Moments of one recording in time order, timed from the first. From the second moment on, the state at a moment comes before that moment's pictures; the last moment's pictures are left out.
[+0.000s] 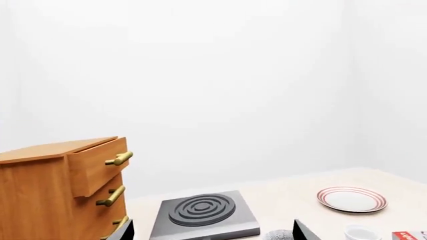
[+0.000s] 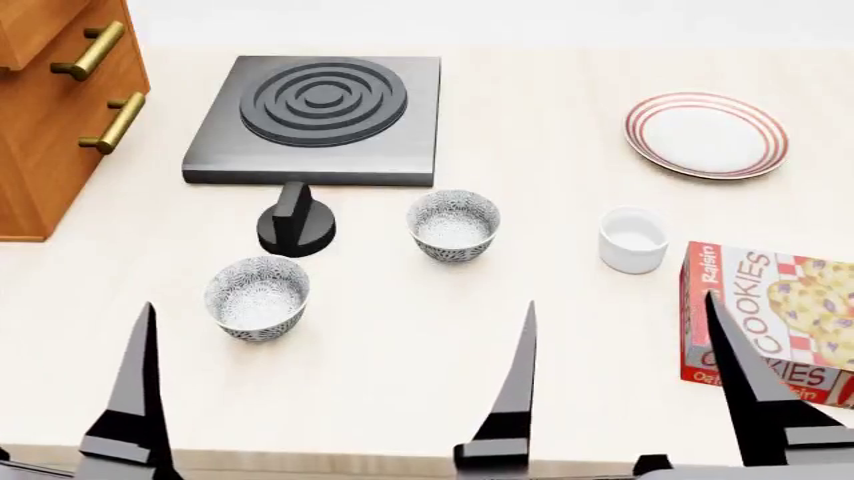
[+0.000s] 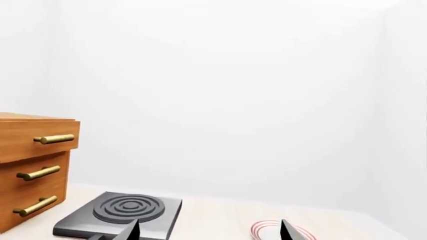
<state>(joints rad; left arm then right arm) -0.27 -0.51 0.31 1.03 -0.56 -0.76 -0.64 0.10 0.27 -0.06 -1.01 0.21 0.73 0.23</state>
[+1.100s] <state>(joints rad) -0.34 -0.65 0.41 1.01 -0.70 -0.66 -0.82 0.11 0.31 -0.05 -1.01 0.28 0.70 0.30</state>
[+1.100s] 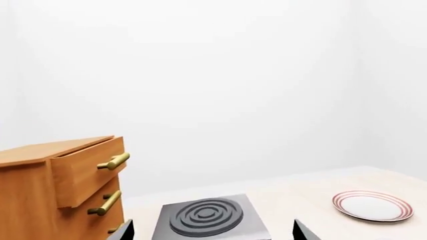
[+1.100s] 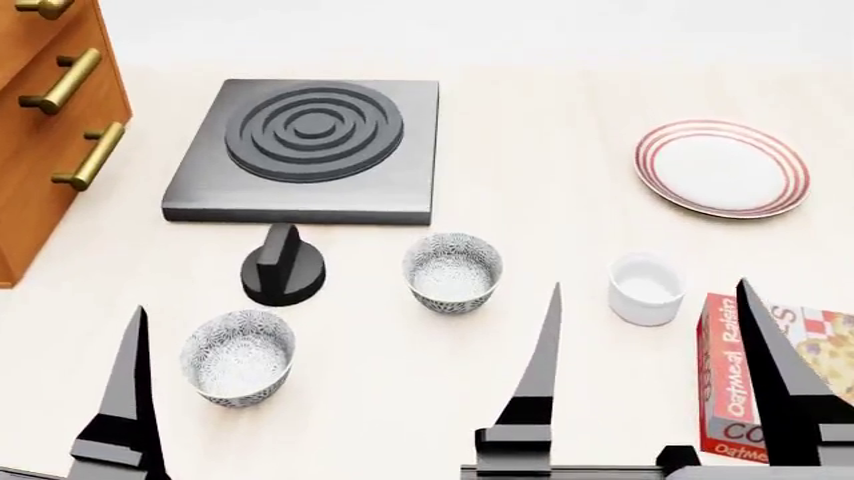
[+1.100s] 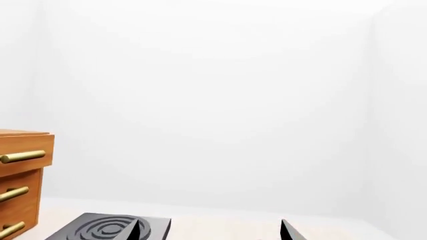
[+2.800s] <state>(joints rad) -0.40 -0.72 0.49 0.99 -0.75 -0.59 -0.91 0.15 0.42 -0.09 -0.98 0.37 0.65 0.44</state>
